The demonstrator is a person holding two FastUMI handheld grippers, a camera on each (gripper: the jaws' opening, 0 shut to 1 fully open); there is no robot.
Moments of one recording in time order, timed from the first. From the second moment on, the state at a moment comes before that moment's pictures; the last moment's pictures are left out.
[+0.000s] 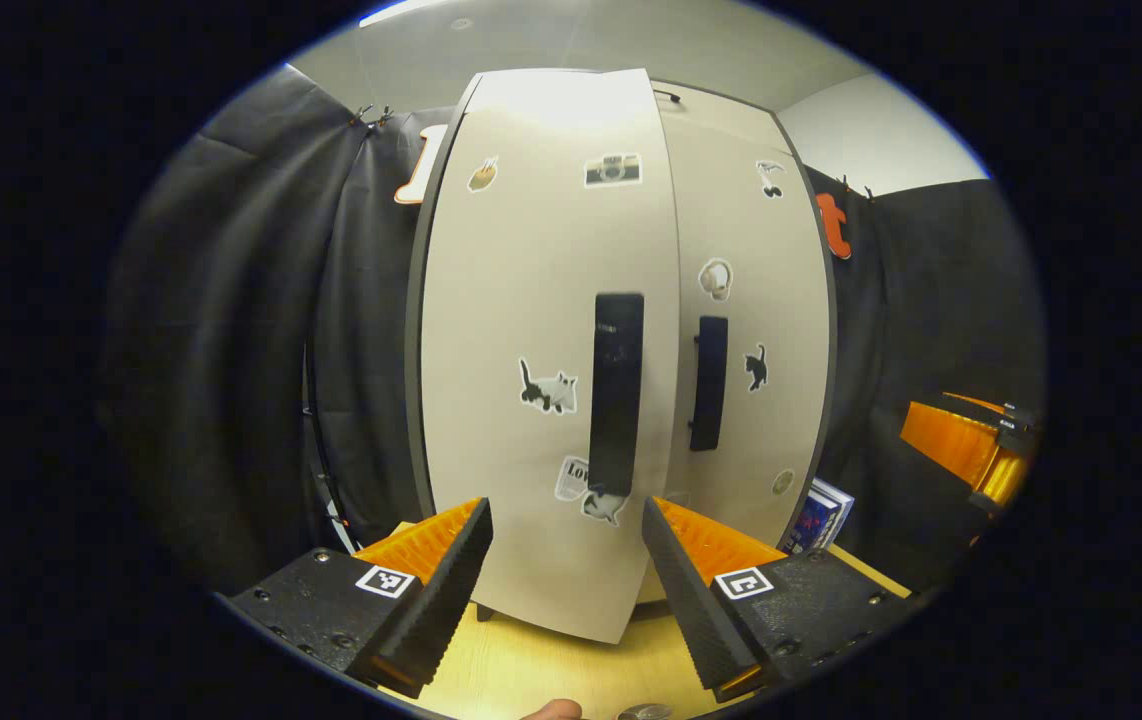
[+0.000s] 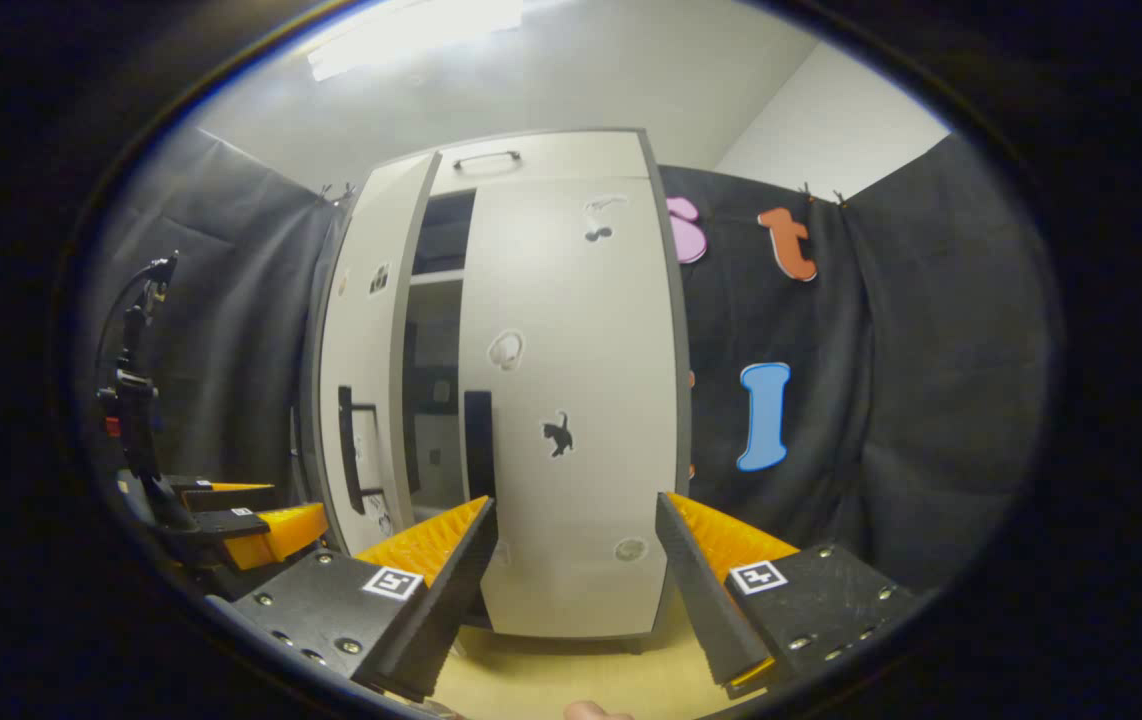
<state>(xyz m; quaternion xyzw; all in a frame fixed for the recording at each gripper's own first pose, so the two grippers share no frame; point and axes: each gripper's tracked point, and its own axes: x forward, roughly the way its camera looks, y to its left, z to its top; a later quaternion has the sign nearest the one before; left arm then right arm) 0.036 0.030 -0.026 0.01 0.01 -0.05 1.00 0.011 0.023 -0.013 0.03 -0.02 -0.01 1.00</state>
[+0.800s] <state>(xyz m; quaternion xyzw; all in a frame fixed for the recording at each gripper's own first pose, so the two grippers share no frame) -0.003 -0.043 0.069 0.01 -0.07 -0.07 0.99 -0.008 -0.016 0.039 0.02 -0.07 -0.01 1.00</state>
